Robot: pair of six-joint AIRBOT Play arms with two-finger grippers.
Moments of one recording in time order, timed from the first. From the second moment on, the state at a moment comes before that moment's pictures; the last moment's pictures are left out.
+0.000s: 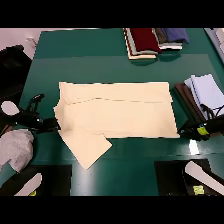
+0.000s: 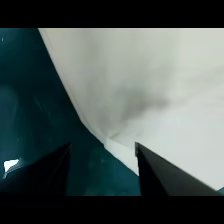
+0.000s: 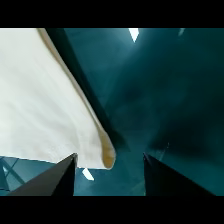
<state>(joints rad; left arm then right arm) 0.06 -0.94 0.66 1.25 -1.23 -1.50 -0.64 -1.08 0.57 -1.19 1.38 1.28</state>
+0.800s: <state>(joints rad) 0.06 -0.91 0.49 1.14 -1.22 -1.51 -0.34 -1.07 0.64 -1.21 1.28 1.31</state>
